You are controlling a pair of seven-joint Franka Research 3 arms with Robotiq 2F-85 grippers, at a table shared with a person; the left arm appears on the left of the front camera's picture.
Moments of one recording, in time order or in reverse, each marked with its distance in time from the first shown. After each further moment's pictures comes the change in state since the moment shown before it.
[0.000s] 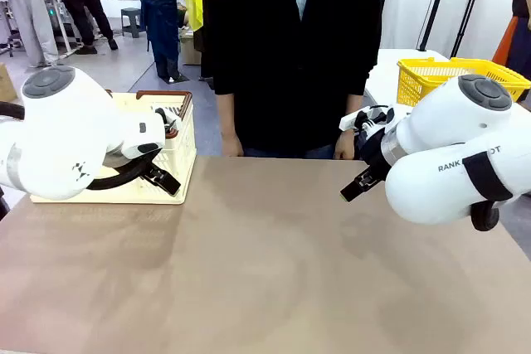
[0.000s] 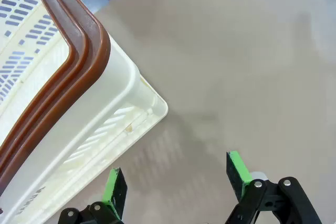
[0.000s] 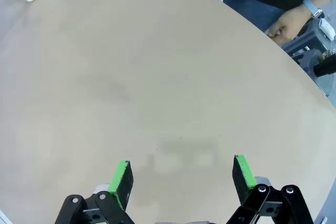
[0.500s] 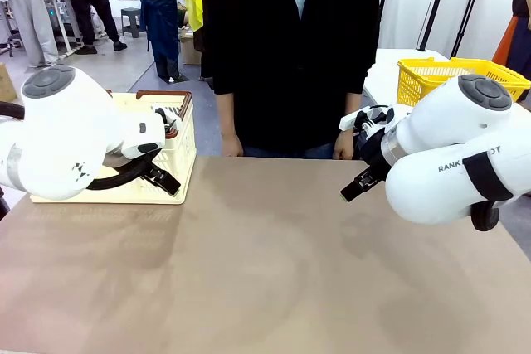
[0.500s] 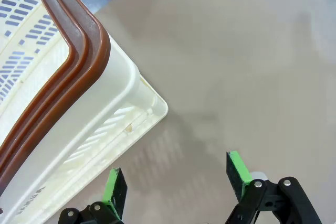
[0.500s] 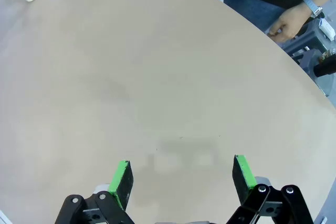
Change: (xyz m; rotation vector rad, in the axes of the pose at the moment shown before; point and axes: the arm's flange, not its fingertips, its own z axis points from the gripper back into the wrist) left arm 0.000 0.000 0.000 0.000 0.000 0.000; right arm 0.000 0.000 0.000 0.000 0.000 0.001
